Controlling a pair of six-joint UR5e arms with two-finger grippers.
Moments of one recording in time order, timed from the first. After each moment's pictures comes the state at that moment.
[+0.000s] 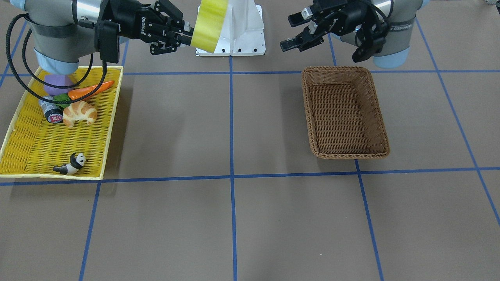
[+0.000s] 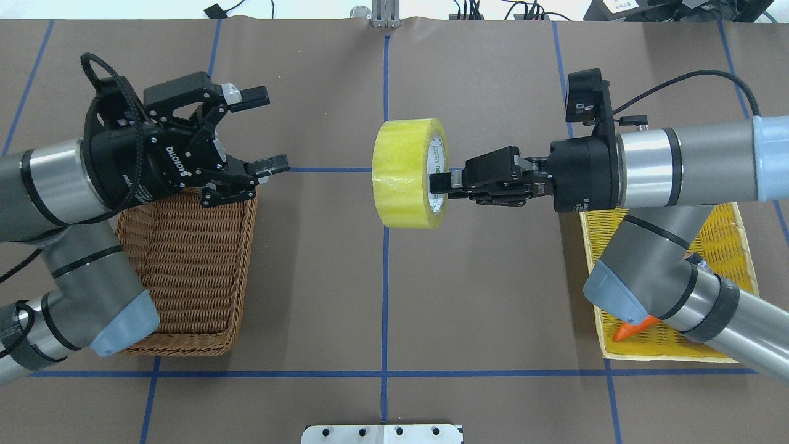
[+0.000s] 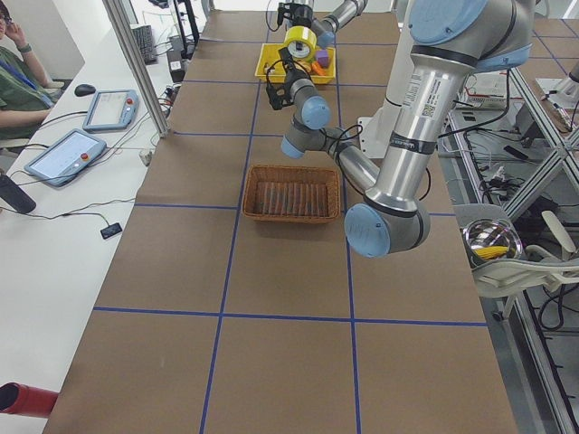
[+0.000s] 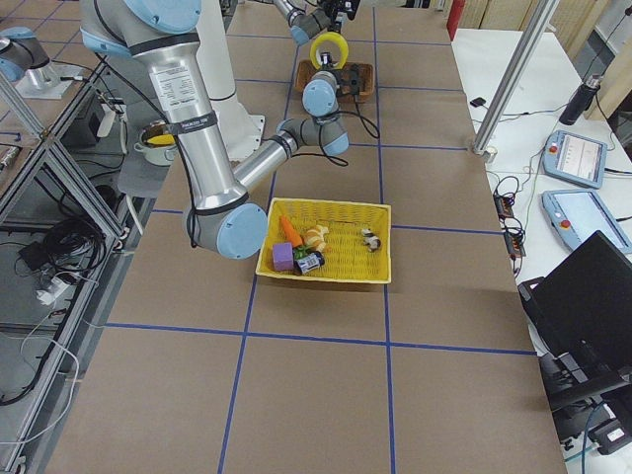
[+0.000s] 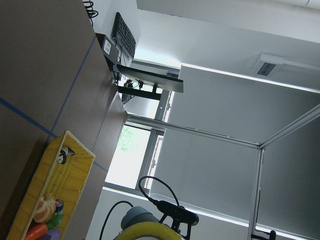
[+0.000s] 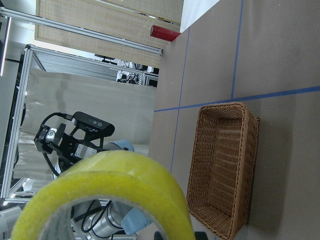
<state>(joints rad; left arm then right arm) -0.64 -1.93 -1.82 -3.24 -1.72 -2.25 0.70 -1.19 1.81 -0.09 2.12 1.76</state>
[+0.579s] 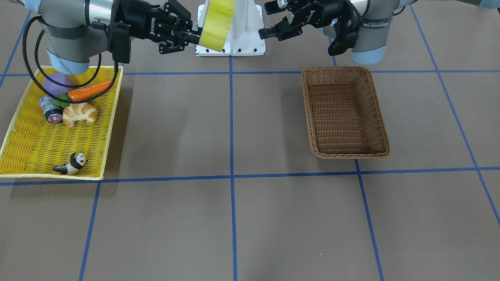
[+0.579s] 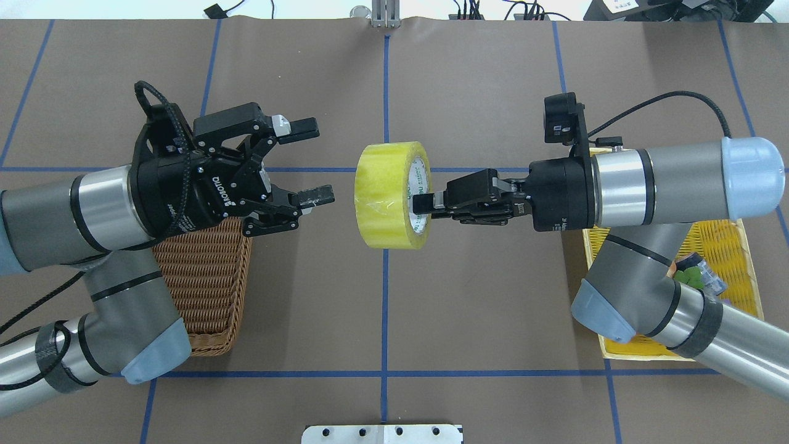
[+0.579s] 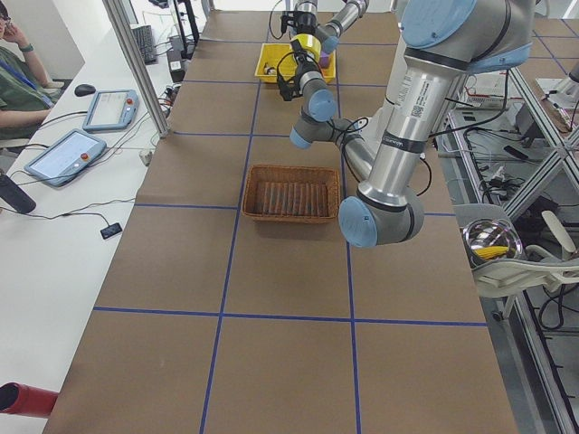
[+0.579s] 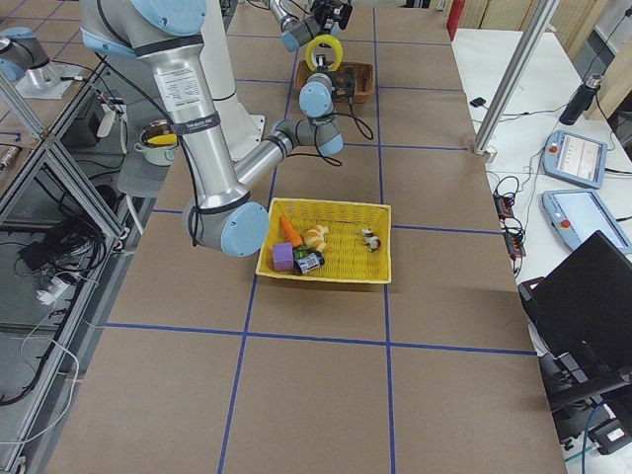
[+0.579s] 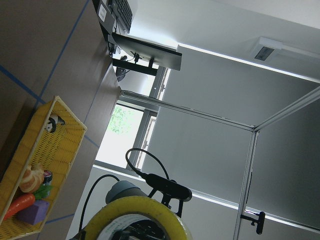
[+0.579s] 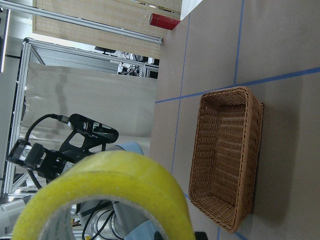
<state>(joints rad) -0.55 -1.99 -1.81 -3.24 -1.70 -2.24 0.64 -1.19 1.80 -0.09 2.08 1.76</state>
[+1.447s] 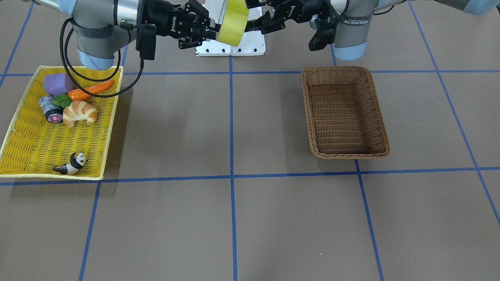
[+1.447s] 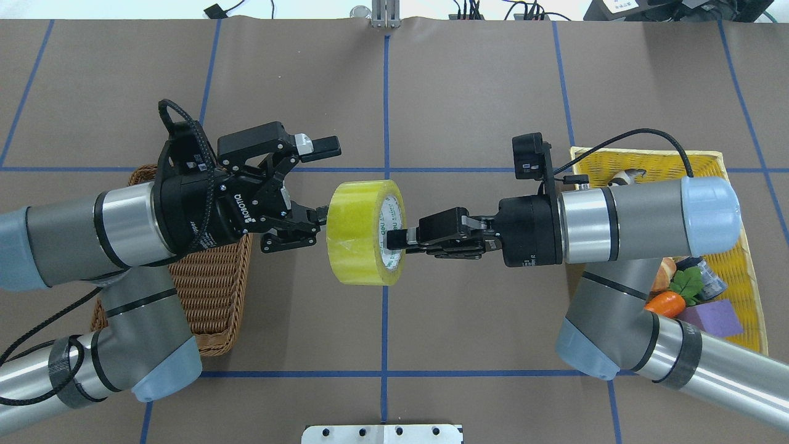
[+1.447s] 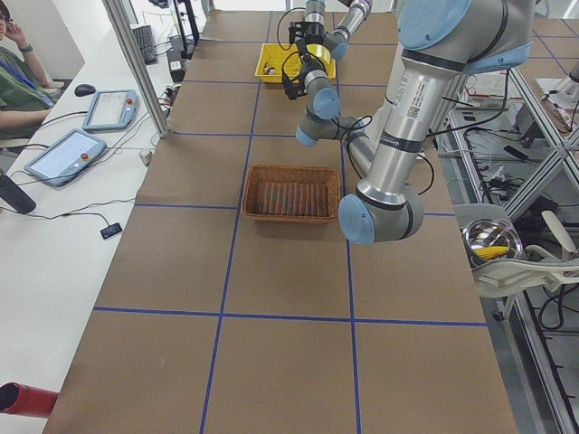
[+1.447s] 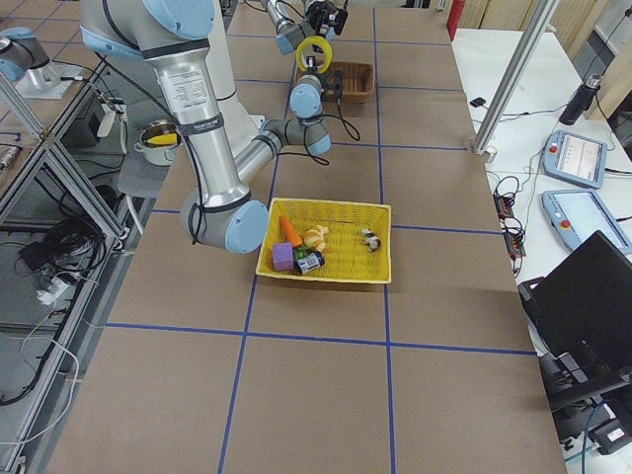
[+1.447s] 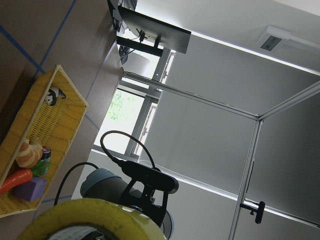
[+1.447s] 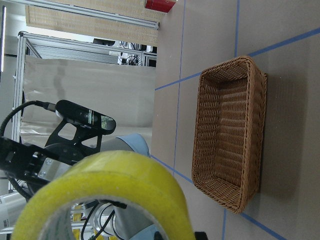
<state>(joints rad) -0.51 -2.00 -1.81 -3.22 -1.68 -2.23 0.54 -1.18 1.79 -0.10 2.02 1.76</state>
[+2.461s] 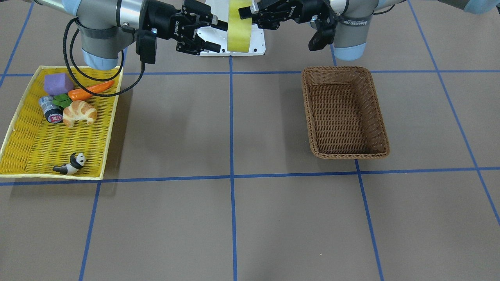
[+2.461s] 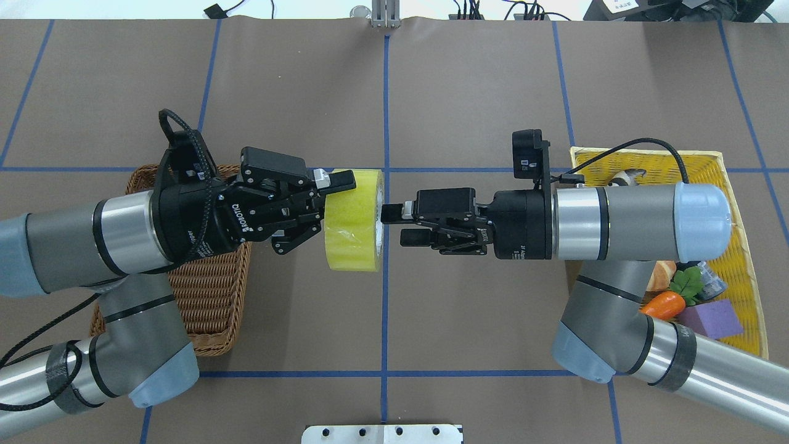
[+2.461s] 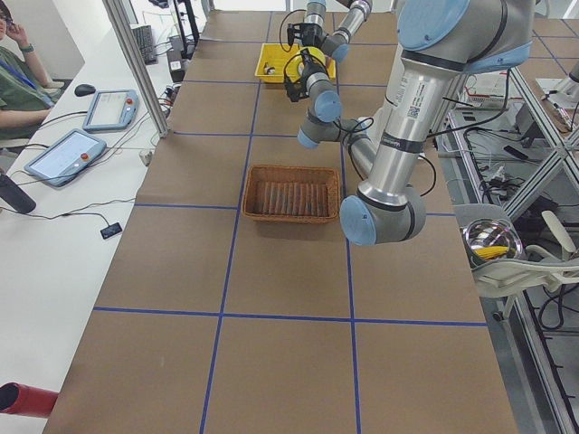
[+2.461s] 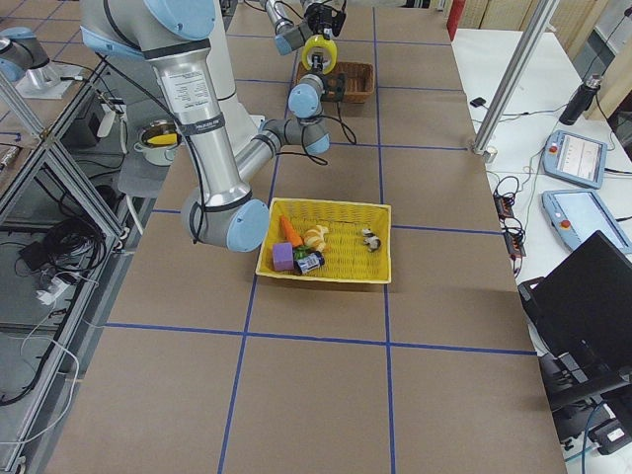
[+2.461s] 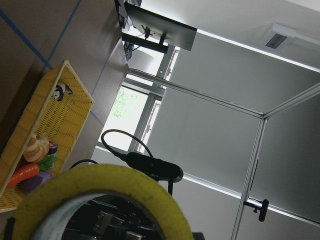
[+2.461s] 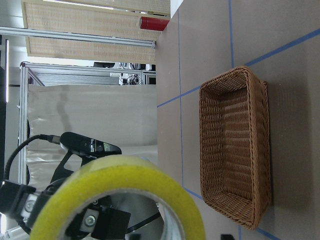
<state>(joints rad) -0.50 -1.98 -1.81 -3.24 -1.68 -2.23 0.54 -1.17 1.78 -0.10 1.93 1.84</state>
